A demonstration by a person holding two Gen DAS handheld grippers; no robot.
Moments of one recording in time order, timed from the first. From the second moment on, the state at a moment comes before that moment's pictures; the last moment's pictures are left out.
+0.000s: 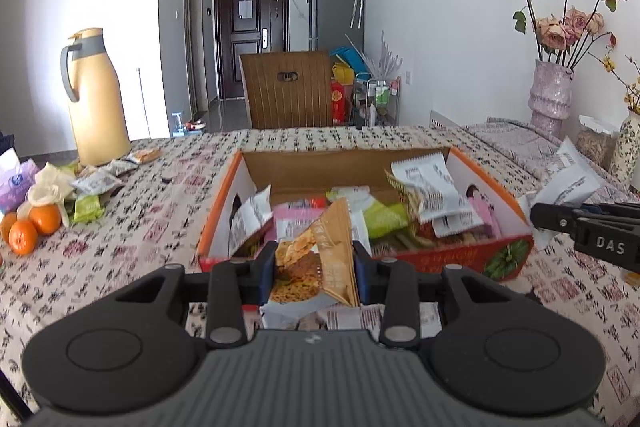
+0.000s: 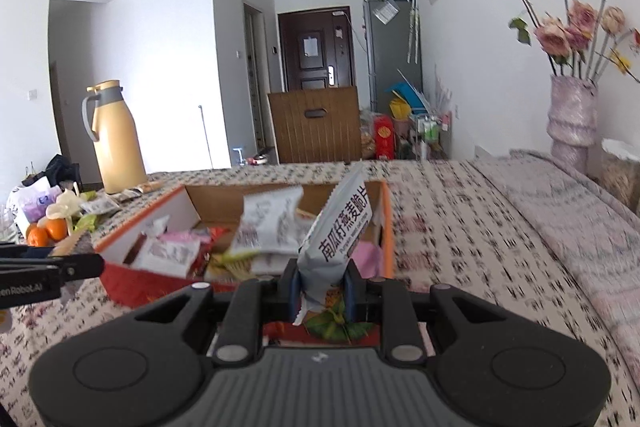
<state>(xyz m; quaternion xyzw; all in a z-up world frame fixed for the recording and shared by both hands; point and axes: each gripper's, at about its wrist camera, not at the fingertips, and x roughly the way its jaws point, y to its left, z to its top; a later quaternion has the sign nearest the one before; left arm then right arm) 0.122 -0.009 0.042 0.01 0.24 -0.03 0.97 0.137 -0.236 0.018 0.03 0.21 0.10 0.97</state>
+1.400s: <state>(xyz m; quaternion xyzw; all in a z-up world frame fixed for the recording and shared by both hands) 0.231 -0.006 0.029 -0.03 0.24 -0.01 0.97 0.260 -0.191 0.009 0.03 0.21 0.13 0.97</state>
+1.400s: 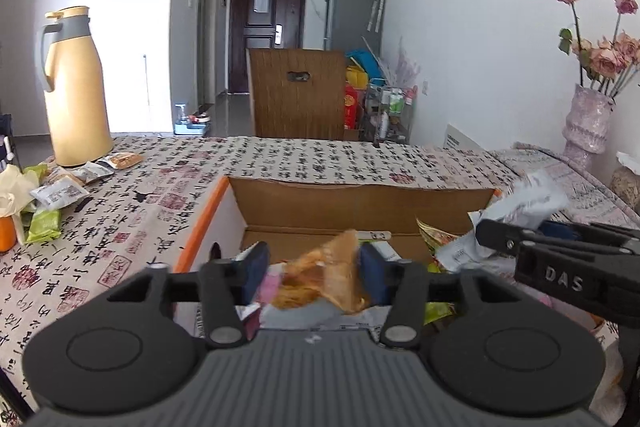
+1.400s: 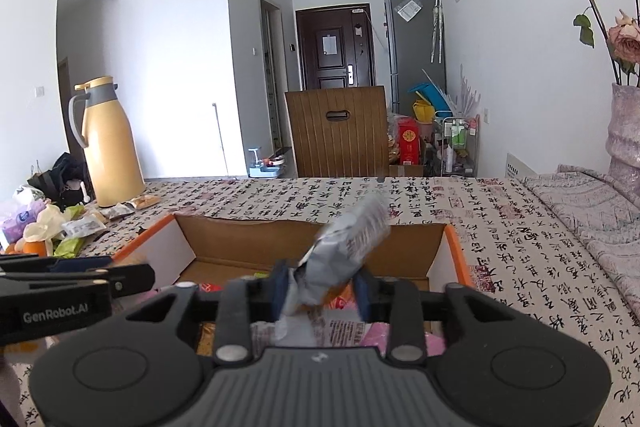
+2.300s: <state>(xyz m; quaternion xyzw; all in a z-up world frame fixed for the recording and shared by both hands) 0.213 0.002 0.044 -0.04 0.20 0.03 0.98 0.247 -0.197 0.011 0.03 0.19 0.10 0.98</state>
